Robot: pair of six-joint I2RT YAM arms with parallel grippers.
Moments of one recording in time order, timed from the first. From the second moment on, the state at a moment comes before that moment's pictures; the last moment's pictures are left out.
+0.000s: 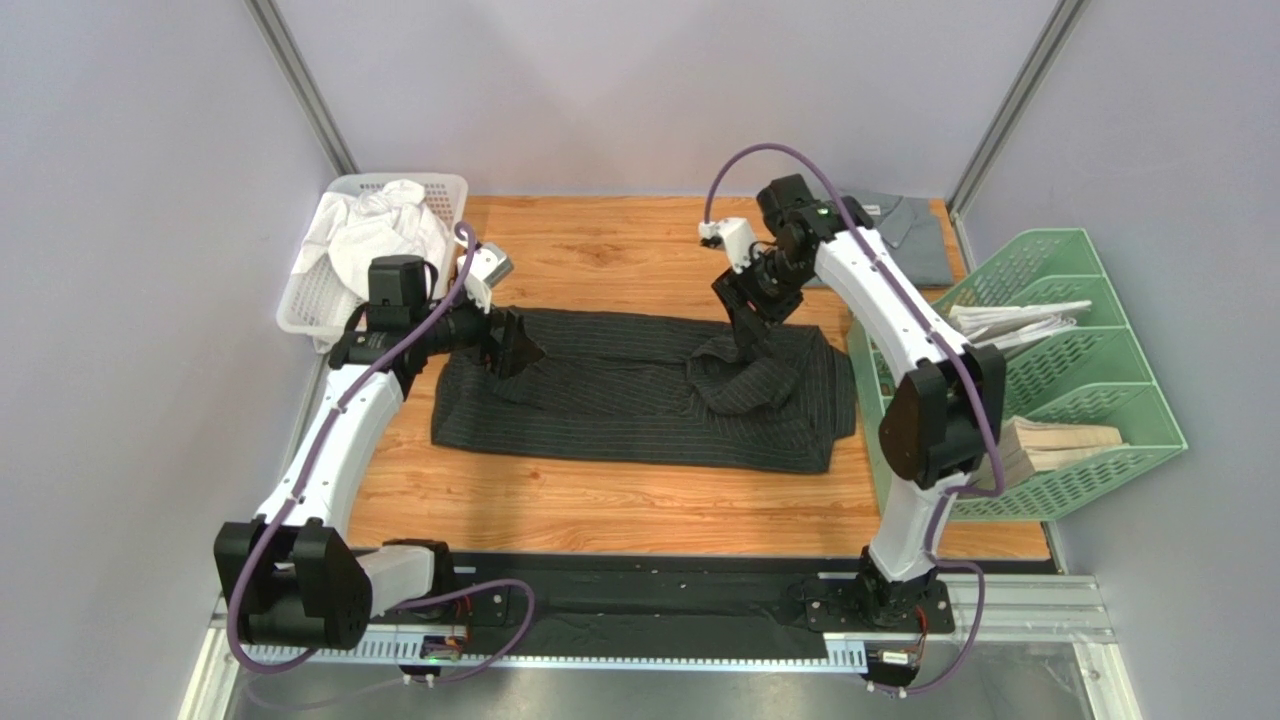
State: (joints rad) left arm -0.05 1.19 0.99 -0.46 0.73 0.33; right arm 0.33 1.82 1.77 -1.19 -0.34 -0.44
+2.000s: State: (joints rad) left arm -0.05 1.18 1.07 -0.54 0.78 0.35; right arm 0.26 1.91 1.80 -1.29 -0.58 -0.38
